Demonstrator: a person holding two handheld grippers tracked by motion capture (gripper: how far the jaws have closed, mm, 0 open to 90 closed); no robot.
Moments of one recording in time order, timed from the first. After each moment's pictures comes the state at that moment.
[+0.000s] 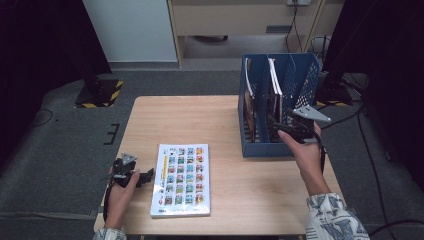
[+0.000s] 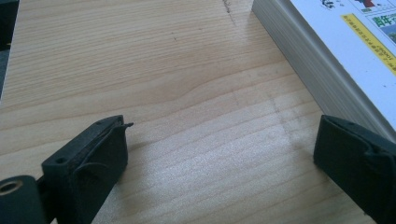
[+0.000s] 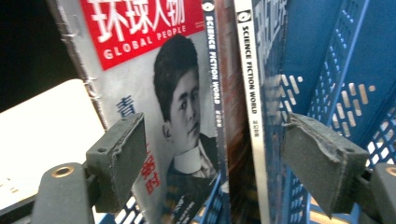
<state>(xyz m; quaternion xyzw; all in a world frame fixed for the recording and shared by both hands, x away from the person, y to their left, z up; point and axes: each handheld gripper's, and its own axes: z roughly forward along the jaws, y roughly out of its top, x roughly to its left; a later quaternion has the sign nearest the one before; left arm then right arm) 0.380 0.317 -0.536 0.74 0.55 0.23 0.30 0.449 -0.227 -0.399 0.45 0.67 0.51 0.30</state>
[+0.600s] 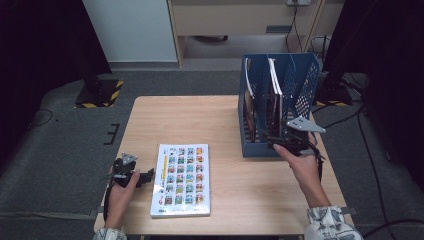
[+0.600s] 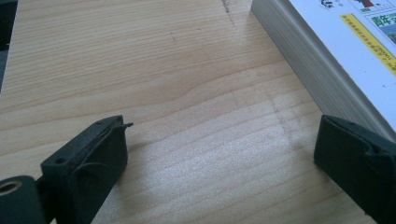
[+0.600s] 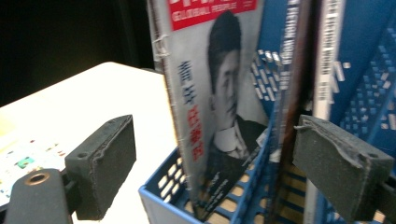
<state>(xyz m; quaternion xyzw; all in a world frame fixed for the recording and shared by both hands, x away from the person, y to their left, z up) 0.380 0.316 -0.537 0.74 0.55 0.23 0.30 0.423 -0.212 -0.413 0.41 0.70 0.52 0.27</state>
